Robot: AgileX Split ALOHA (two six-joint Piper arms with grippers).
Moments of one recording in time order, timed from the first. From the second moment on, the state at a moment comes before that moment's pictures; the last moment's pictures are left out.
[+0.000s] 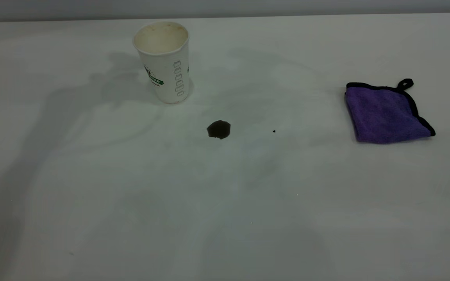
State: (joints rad) left arm -0.15 2.11 -1.74 -0.48 0.76 0.46; right arm 0.02 -0.02 -0.47 0.04 1.14 -0.05
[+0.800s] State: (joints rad) left arm -0.11 1.32 -1.64 0.01 1.17 0.13; right arm 0.02 -0.02 -0.47 0.04 1.14 -0.05
